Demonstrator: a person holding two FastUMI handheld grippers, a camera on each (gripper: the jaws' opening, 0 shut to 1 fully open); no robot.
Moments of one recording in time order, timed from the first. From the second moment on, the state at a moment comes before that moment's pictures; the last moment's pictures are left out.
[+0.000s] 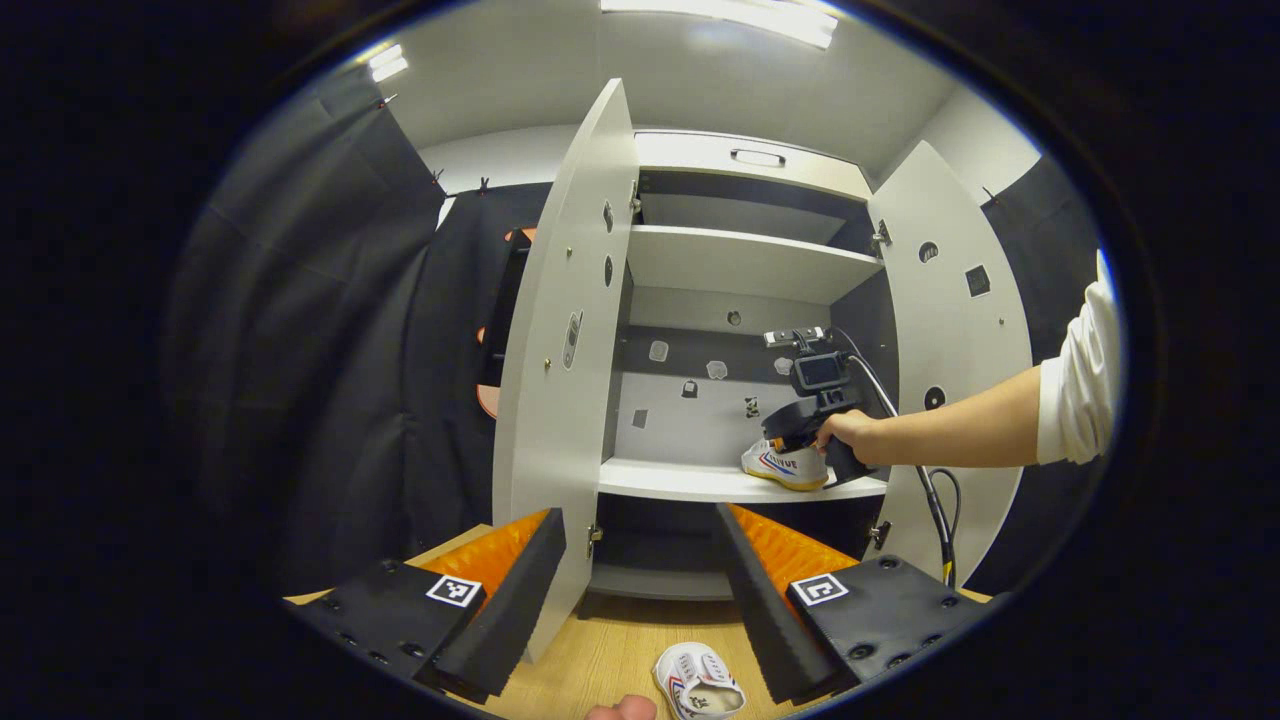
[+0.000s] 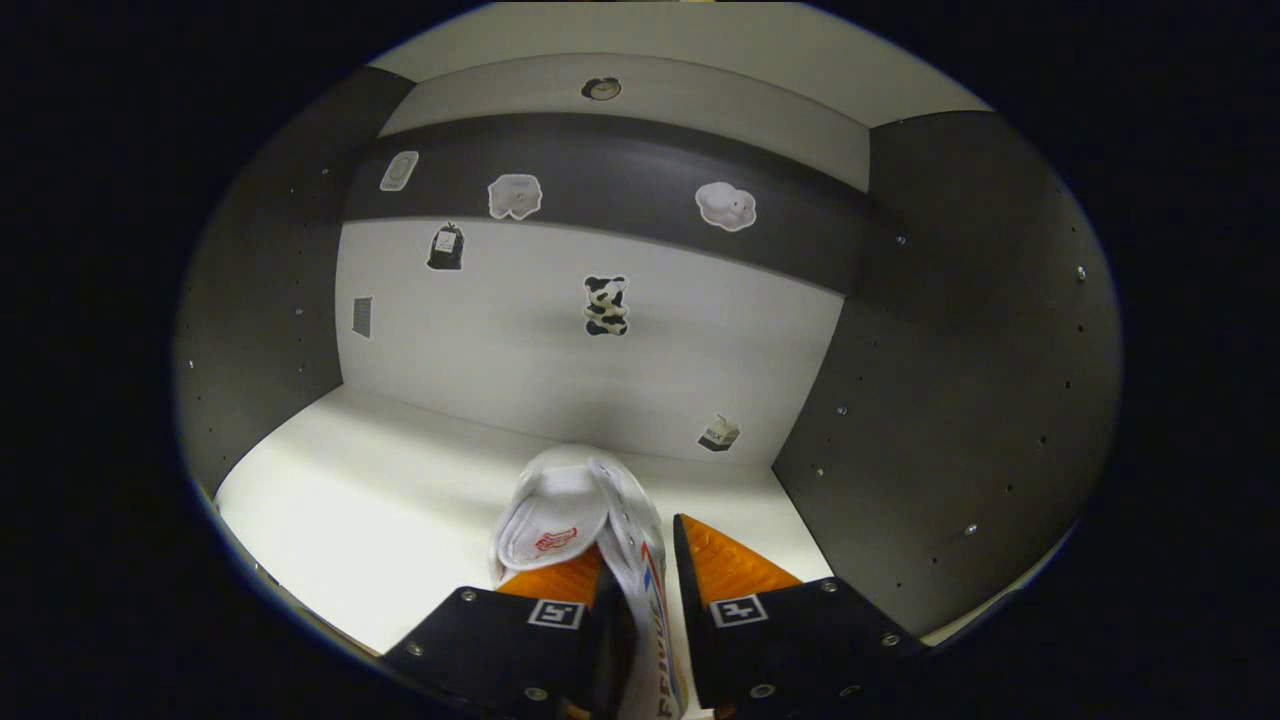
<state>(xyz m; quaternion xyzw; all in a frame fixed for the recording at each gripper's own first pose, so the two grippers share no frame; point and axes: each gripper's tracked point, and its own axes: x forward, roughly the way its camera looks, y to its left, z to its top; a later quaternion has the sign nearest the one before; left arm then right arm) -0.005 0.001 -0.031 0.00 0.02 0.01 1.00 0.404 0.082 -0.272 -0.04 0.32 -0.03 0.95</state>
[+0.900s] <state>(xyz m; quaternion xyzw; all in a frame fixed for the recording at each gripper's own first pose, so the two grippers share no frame) 0.018 -0.024 -0.035 -0.02 0.02 -0.01 1.00 0.154 0.075 -0.068 0.04 0.06 0.06 1.00</state>
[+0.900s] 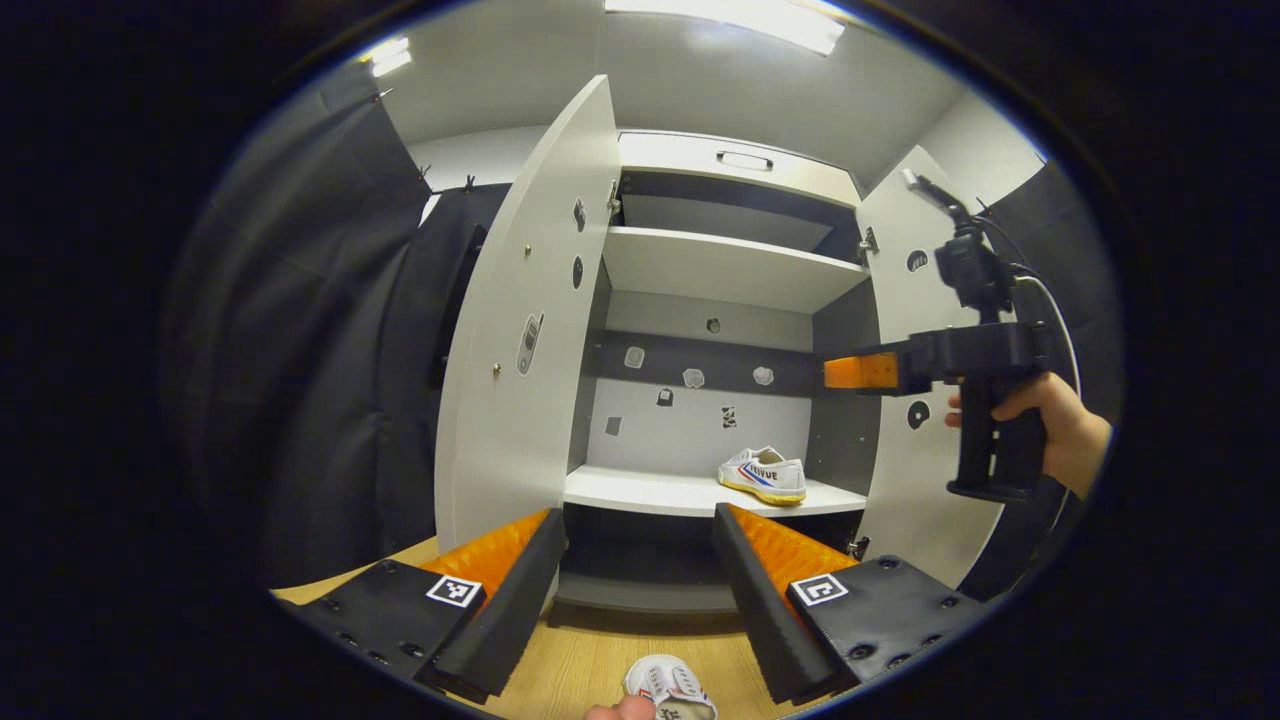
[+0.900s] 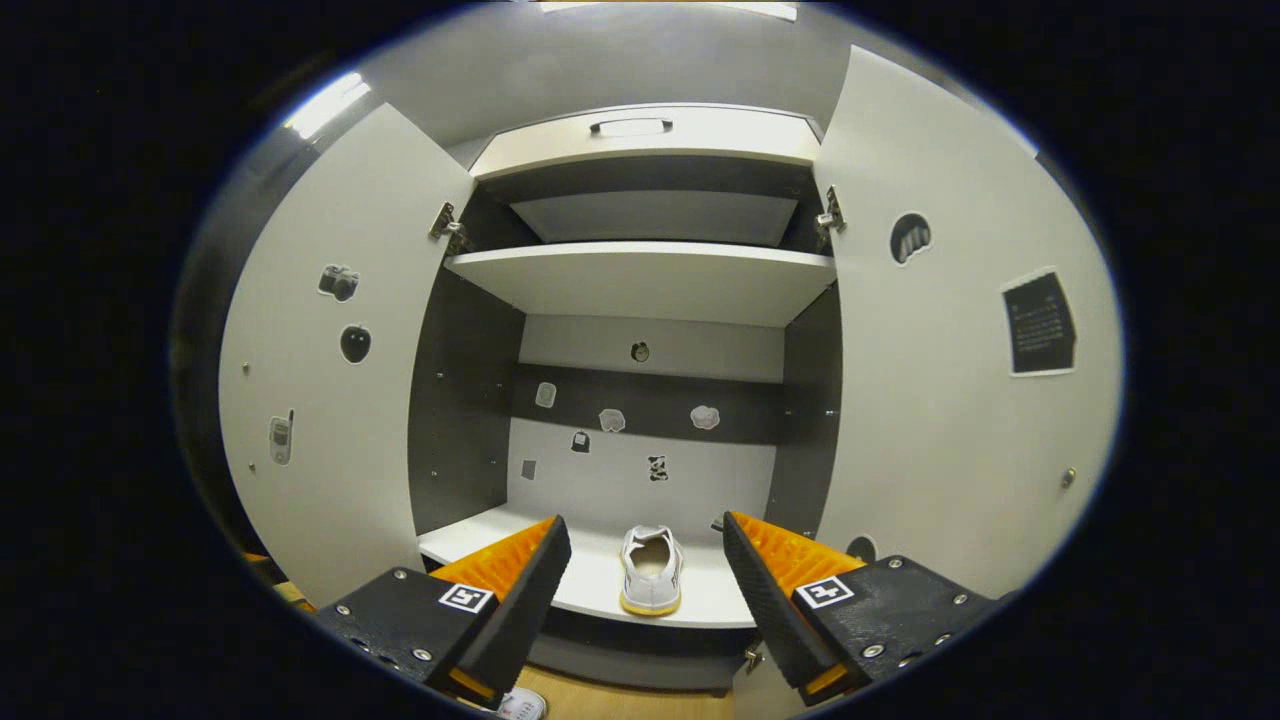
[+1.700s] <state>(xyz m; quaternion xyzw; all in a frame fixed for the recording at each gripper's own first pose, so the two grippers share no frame) -0.015 -0.042 -0.253 0.00 0.31 -0.08 0.95 -0.012 0.011 -0.154 0.06 0.06 -0.03 1.00</state>
